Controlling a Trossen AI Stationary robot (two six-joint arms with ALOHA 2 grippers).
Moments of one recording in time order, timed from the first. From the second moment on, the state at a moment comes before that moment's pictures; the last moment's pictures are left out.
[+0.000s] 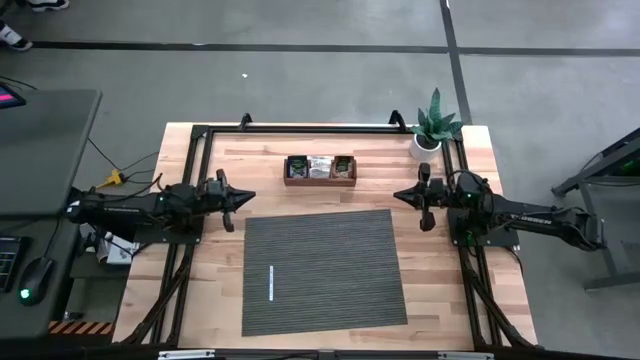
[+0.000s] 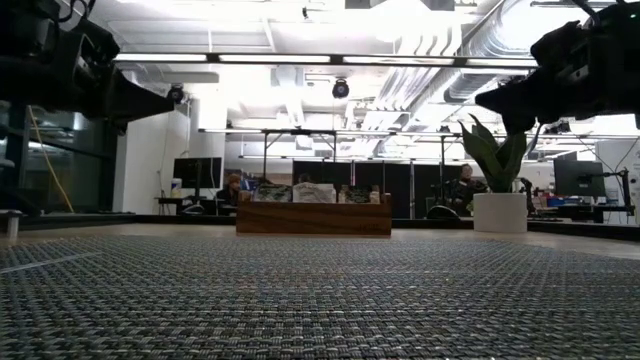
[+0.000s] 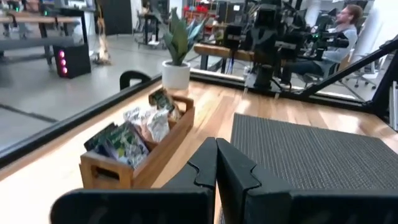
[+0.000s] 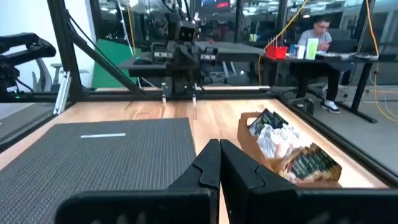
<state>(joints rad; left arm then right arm) -0.02 0.11 0.02 0.04 -0.29 -0.12 -0.36 0.39 0.01 0.38 -0.30 0.00</state>
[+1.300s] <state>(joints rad) -0.02 0.10 0.02 0.02 -0.24 -0.09 0.19 0.33 0.01 0.16 0.34 0.06</state>
